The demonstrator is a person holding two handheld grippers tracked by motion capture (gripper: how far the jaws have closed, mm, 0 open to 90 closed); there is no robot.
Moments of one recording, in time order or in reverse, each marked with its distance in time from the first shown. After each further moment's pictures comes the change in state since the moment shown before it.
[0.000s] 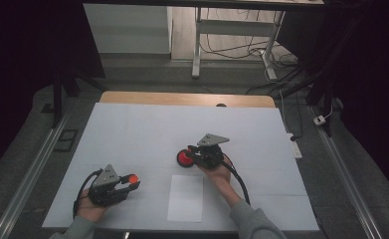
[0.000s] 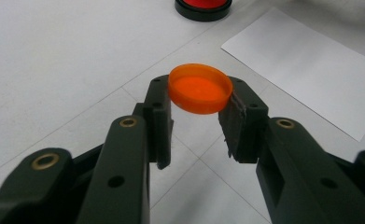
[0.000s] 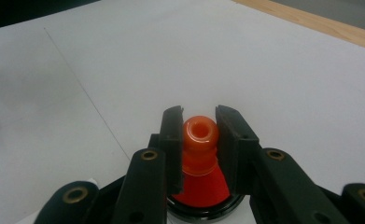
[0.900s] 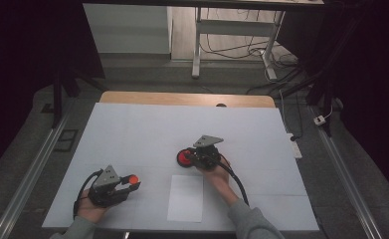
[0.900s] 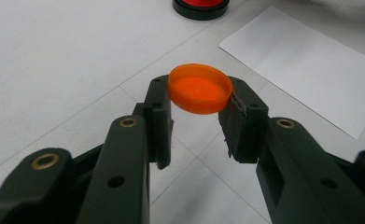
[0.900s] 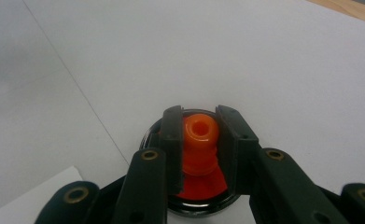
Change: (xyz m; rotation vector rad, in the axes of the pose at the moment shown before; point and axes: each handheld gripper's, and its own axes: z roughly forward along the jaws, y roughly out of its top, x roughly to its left) left arm -0.002 0.000 0.000 0.001 -0.004 0.001; right arm 0.001 -0.006 0.014 0.075 -0.026 -0.023
